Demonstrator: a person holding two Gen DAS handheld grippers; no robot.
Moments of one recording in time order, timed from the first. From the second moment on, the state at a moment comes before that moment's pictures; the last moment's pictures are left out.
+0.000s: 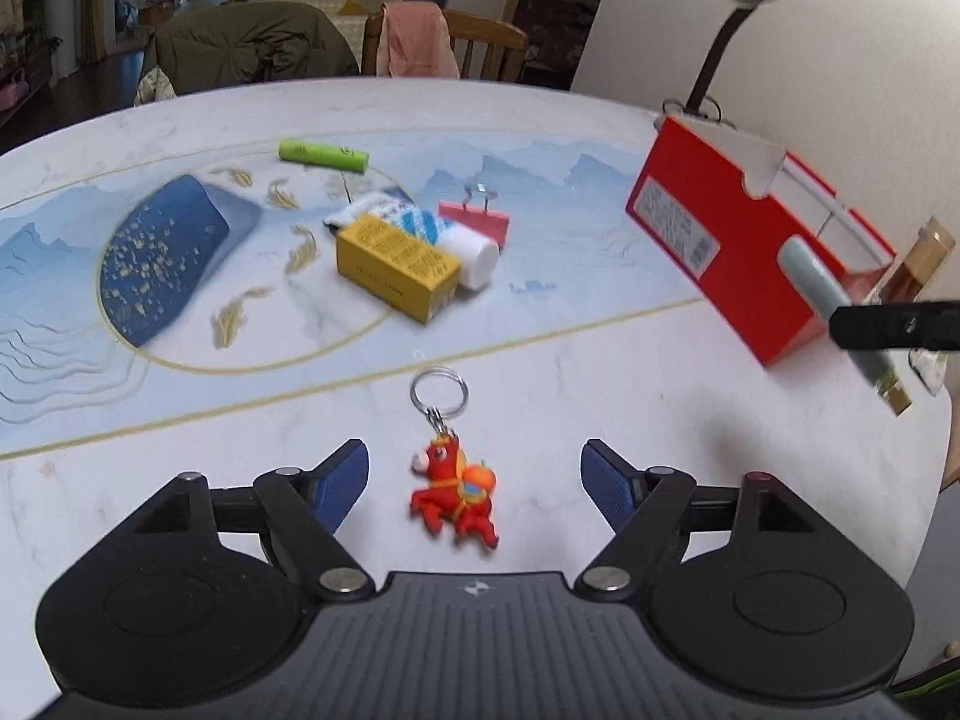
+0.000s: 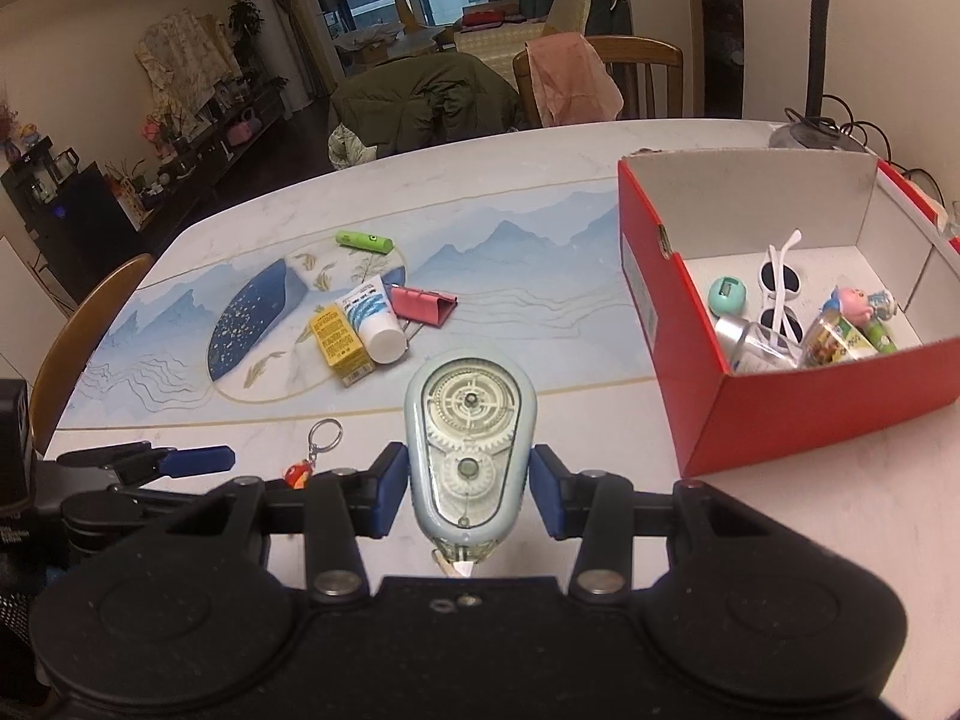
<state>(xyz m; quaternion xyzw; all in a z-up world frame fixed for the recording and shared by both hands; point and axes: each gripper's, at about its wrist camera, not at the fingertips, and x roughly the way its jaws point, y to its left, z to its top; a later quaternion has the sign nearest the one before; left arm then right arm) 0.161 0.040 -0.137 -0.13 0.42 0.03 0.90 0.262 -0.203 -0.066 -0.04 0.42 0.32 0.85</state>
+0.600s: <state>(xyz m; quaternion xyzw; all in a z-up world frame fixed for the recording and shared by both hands) 0.169 0.018 -0.162 -0.04 0.43 0.06 0.90 0.260 -0.219 -0.071 -0.04 0.43 0.31 0.85</state>
